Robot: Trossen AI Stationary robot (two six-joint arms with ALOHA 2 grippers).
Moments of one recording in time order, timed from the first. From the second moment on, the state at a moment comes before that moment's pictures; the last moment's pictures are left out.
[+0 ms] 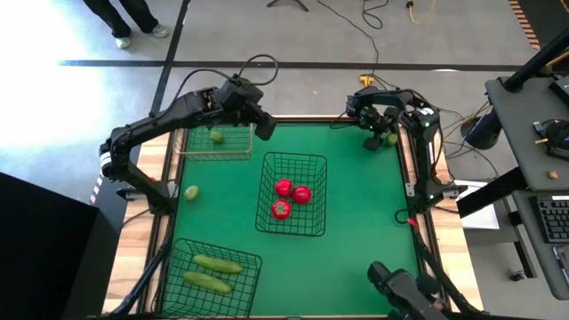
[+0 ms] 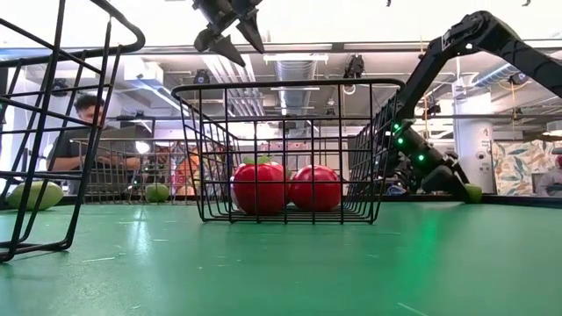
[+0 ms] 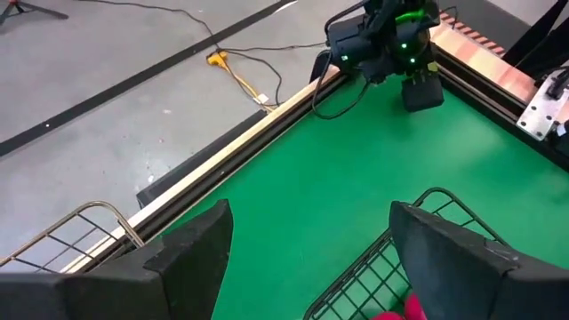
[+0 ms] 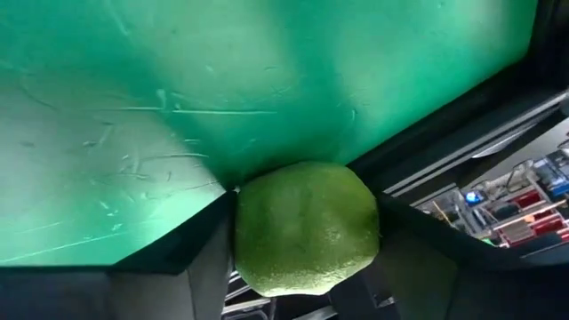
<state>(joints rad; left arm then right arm) 0.40 1.54 1.66 -0.83 -0.21 -0.33 -1.04 2.19 1.45 -1.40 0.47 -0.10</state>
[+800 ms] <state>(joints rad) 0.42 1.83 1.70 -0.80 -0.07 -0.37 -0.79 2.02 1.45 -0.55 -0.36 0.21</state>
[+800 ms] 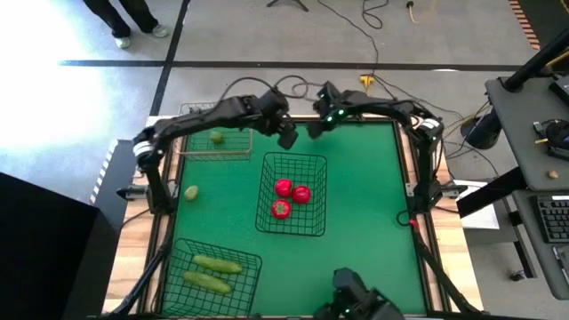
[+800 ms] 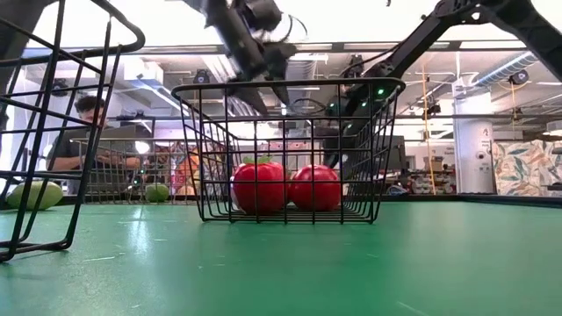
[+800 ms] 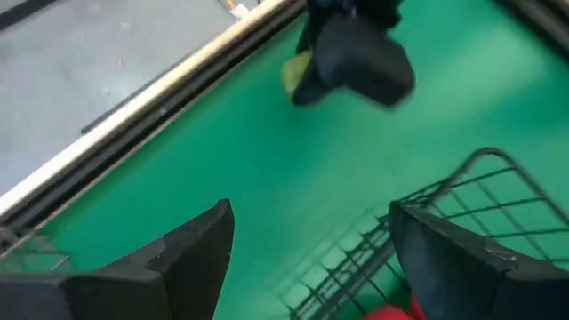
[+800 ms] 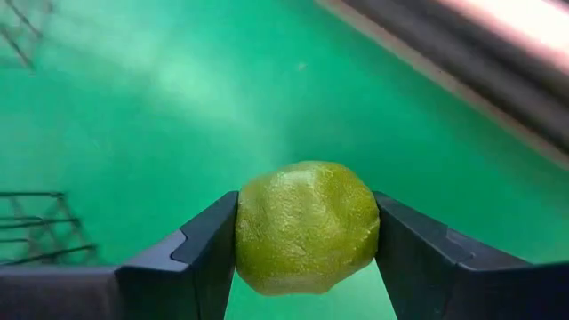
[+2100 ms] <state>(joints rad) 0.40 2.00 1.71 -0.47 -0.06 -0.43 -0.78 1.64 1.45 -0.89 0.15 0.01</state>
